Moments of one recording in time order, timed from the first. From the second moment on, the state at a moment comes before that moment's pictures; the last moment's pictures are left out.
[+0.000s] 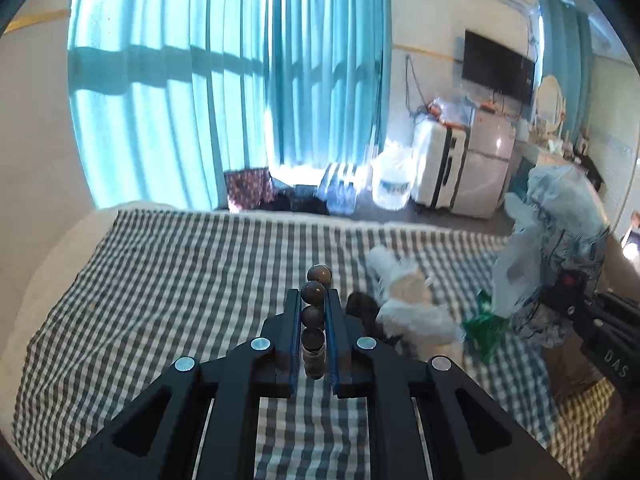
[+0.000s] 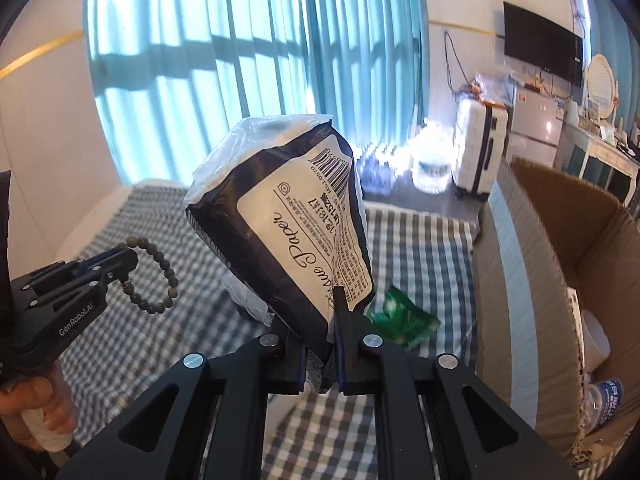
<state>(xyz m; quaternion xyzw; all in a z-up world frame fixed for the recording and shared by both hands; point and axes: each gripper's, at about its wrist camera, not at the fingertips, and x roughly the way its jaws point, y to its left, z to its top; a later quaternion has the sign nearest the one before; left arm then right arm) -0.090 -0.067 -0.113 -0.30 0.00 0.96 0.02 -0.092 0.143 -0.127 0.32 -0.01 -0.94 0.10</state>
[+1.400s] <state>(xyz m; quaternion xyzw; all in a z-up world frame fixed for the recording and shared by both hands) -0.069 -0.023 -0.010 -0.21 -0.02 0.98 0.02 -0.034 0.197 -0.032 0.21 -0.01 -0.97 0.09</state>
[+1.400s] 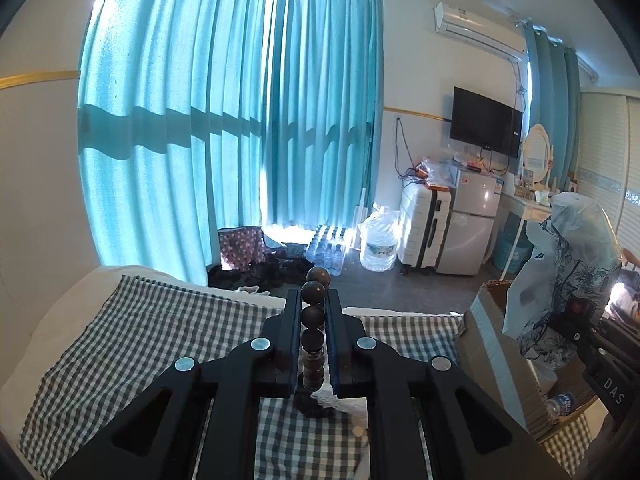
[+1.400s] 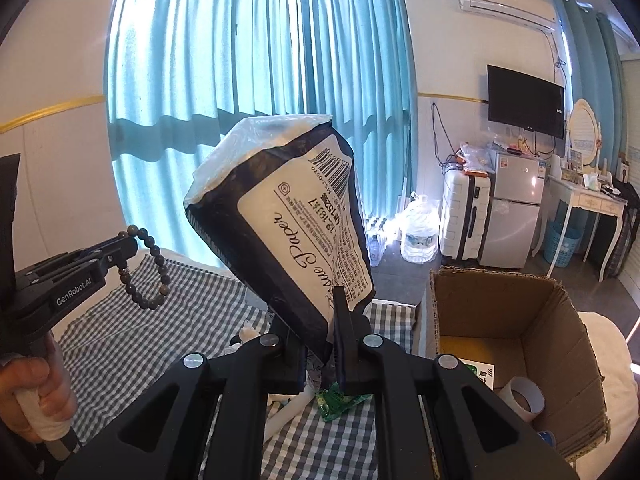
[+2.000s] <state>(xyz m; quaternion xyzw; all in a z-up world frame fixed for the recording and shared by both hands) -0.069 0.057 0.021 -0.20 0.01 0.98 0.07 -0.028 0.267 -0.011 0.21 -0.04 -0.98 0.05</state>
